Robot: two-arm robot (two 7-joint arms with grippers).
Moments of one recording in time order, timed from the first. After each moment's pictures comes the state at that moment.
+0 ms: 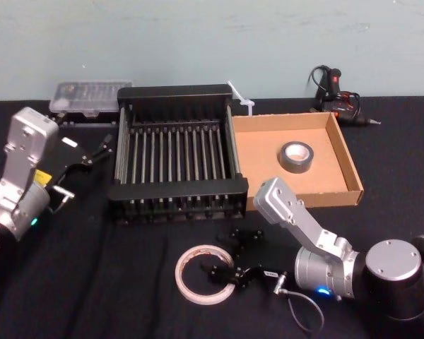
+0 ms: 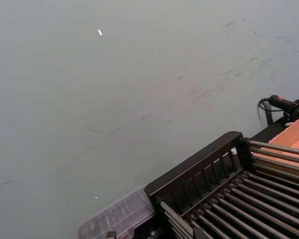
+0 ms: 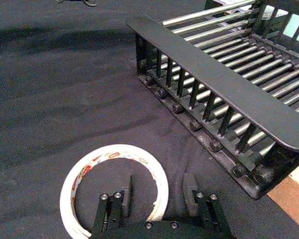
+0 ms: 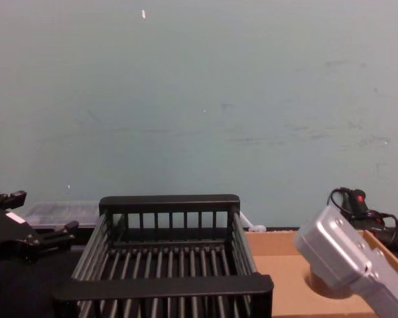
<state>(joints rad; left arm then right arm) -0.20 0.60 0.45 -1.41 -0.25 -0.12 0.03 0.23 0.45 -0.64 -1.46 0.24 0.21 0.56</state>
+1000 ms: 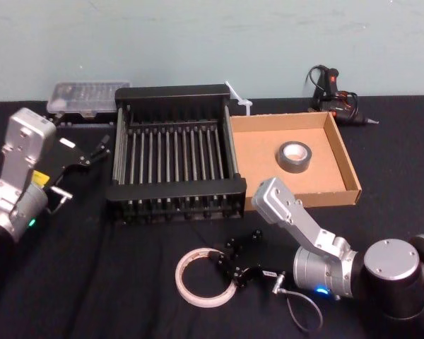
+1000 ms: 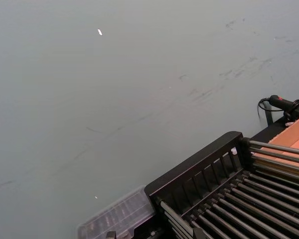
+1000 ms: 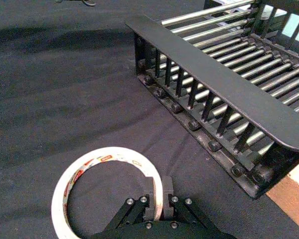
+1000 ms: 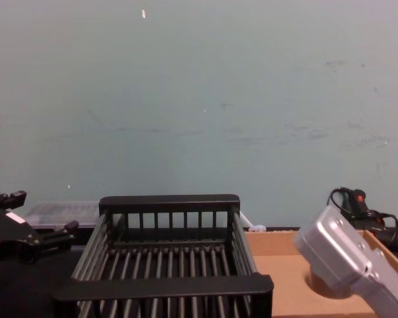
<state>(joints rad) -0.20 0.60 0.45 -1.41 -0.25 -0.12 0.03 0.23 0.45 -0.64 -1.46 0.24 0.21 0.55</state>
